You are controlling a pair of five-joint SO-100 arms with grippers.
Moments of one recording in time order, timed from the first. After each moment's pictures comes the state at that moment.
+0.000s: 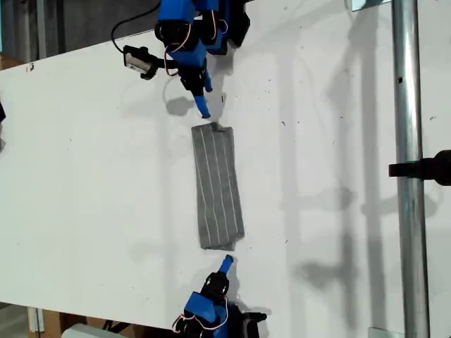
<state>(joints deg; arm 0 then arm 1) 3.5 199.2 177.5 69.3 -70.4 12.7 158.3 154.8 71.5 76.1</state>
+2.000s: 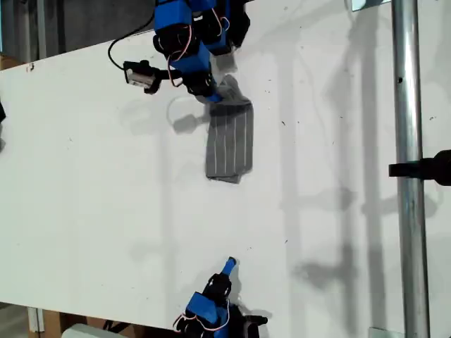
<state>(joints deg) 6.1 199.2 177.7 70.8 -70.5 0.0 136.9 131.2 76.6 80.7</state>
